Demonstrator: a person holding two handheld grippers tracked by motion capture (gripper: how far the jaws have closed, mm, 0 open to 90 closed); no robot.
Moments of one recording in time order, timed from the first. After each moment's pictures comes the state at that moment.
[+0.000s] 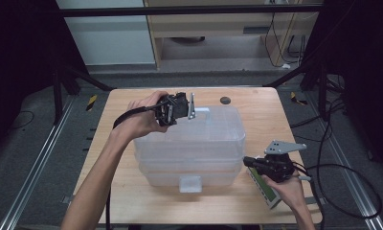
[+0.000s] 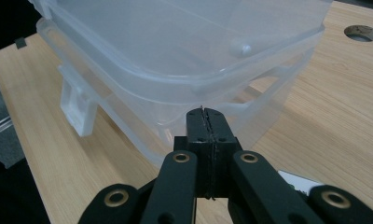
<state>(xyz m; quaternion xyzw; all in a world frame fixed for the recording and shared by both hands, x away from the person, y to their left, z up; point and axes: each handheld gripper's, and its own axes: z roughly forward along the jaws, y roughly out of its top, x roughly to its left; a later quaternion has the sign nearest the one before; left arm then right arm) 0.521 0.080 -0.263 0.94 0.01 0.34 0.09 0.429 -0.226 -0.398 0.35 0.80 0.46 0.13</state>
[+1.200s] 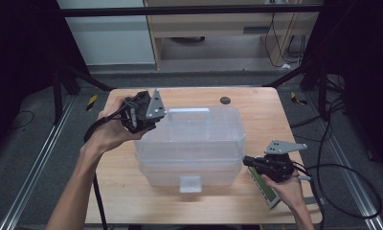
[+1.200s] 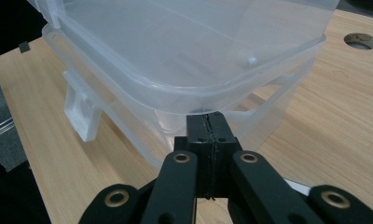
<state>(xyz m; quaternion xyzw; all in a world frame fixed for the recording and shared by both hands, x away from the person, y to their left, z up) 0.483 0.152 -0.242 0.91 0.11 0.34 0.23 0.428 -0.223 -0.395 0.35 0.80 0.47 0.13</state>
